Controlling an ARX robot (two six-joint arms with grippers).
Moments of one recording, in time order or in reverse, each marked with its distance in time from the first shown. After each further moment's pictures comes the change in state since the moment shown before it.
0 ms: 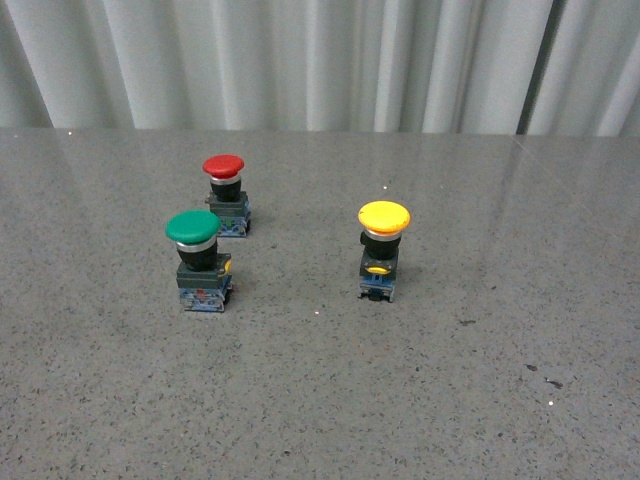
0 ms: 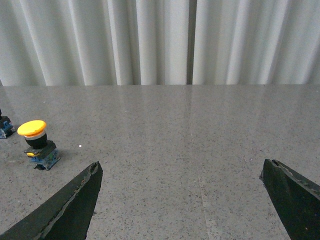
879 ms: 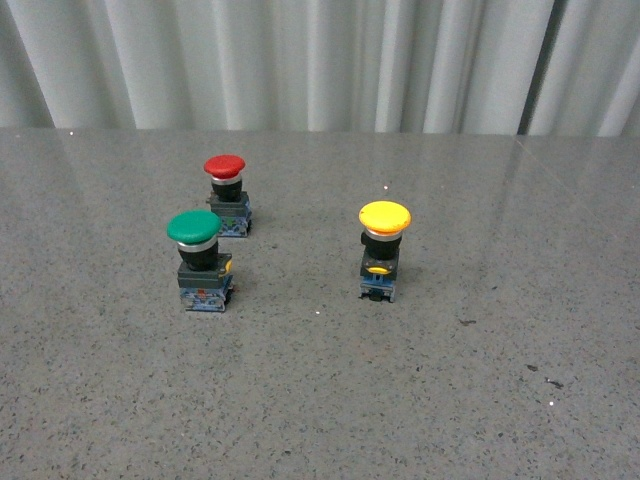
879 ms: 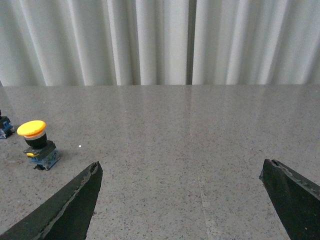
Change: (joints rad) left arm 0.000 -0.158 0.001 -0.173 0.000 0.000; right arm 0.000 0.000 0.000 0.000 0.000 0.000
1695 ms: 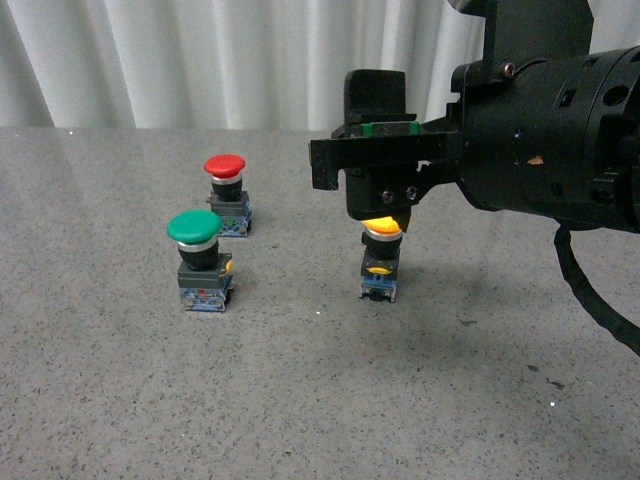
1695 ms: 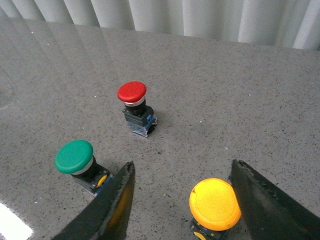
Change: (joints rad) left arm 0.000 0.000 0.000 0.000 0.000 0.000; right arm 0.484 1.594 0.752 0.569 -0.056 0.113
